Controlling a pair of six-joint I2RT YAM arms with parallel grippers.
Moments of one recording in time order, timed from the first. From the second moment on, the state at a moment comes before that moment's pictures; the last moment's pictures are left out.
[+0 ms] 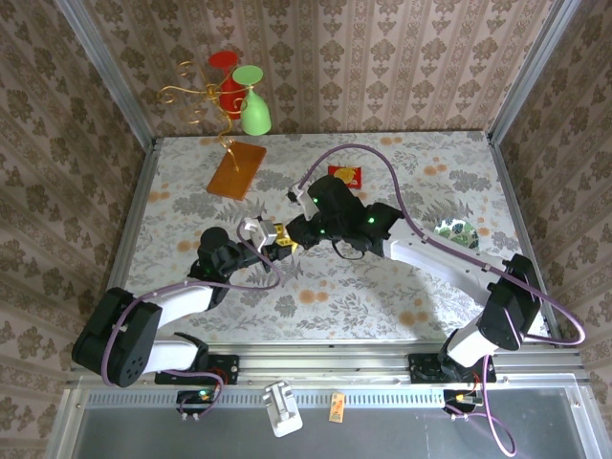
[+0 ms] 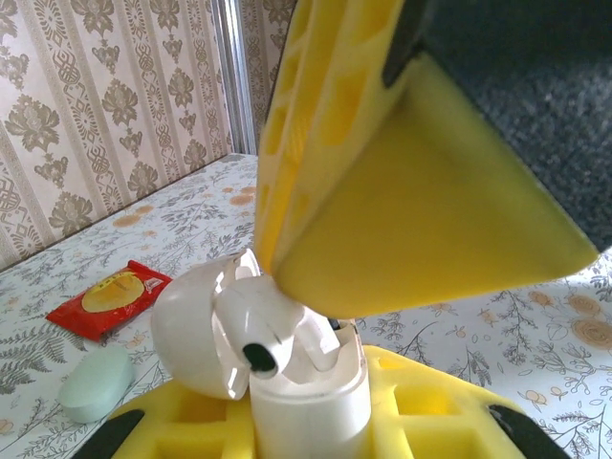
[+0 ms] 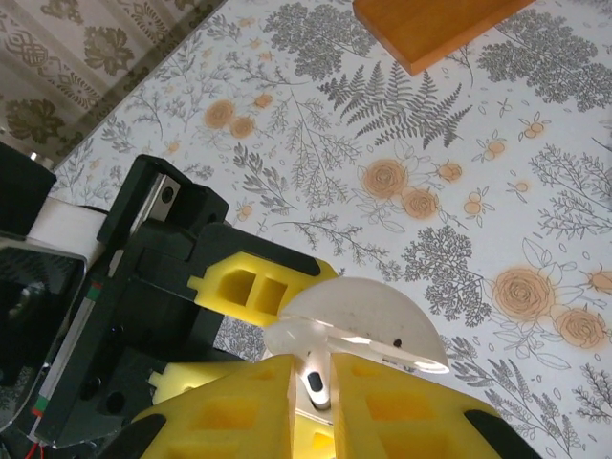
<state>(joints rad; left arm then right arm) -0.49 1.29 0.35 0.91 0.73 0.08 0.84 1.55 1.36 -0.49 -0.10 0.26</state>
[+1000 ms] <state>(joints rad) -0.49 1.28 0.35 0.90 0.73 0.08 0.84 1.54 1.38 -0.46 -0.12 0.24</state>
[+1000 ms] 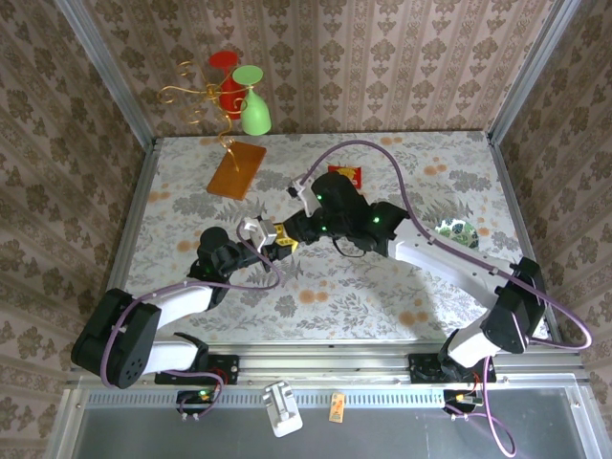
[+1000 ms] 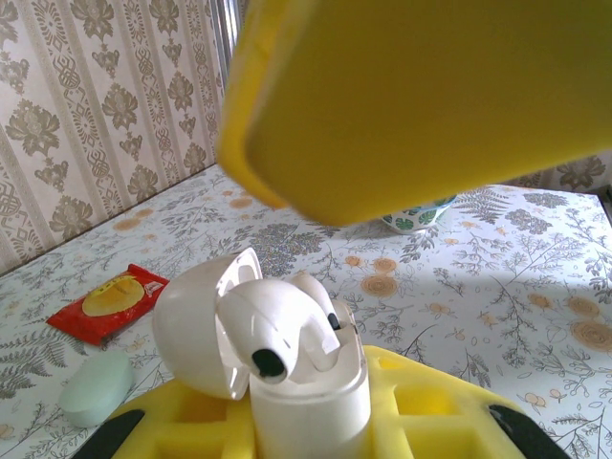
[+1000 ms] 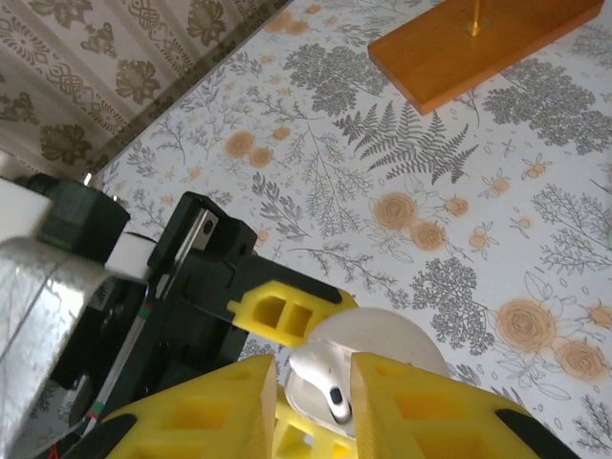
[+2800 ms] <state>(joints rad) -0.48 1.28 0.35 0.89 0.73 0.12 0.84 1.62 1.48 -0.57 -0.10 0.30</state>
